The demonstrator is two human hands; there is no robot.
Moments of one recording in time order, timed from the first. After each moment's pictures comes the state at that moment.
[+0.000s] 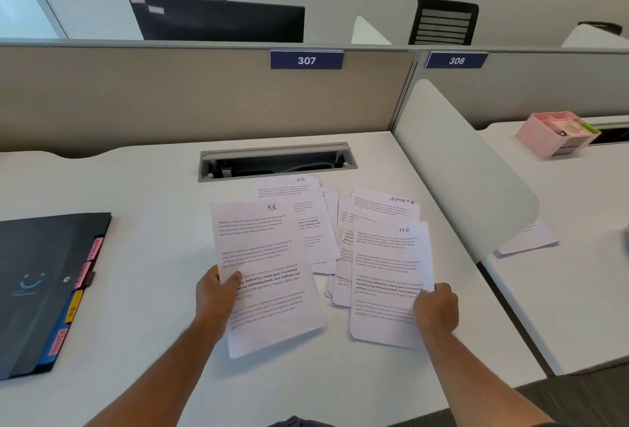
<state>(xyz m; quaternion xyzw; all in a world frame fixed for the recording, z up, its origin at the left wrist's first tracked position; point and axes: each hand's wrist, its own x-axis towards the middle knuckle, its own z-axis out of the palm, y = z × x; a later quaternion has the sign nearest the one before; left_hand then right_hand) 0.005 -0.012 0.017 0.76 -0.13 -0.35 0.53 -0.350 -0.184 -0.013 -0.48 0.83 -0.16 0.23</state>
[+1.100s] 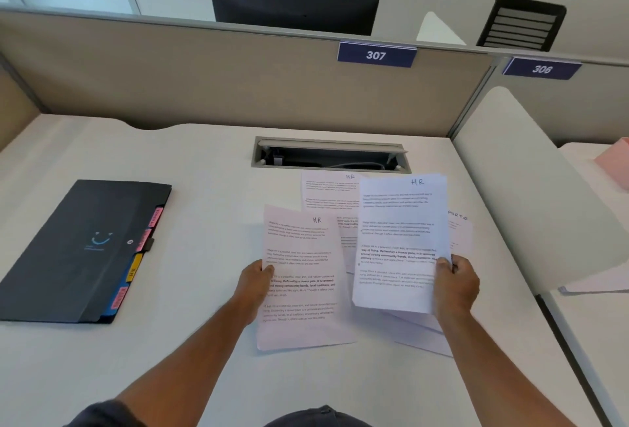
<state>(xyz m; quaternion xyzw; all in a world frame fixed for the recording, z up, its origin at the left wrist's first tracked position) 0.036 -0.004 -0.001 0.75 -0.09 -0.46 0.46 -0.261 -0.203 0.028 -0.51 0.70 -0.36 0.34</state>
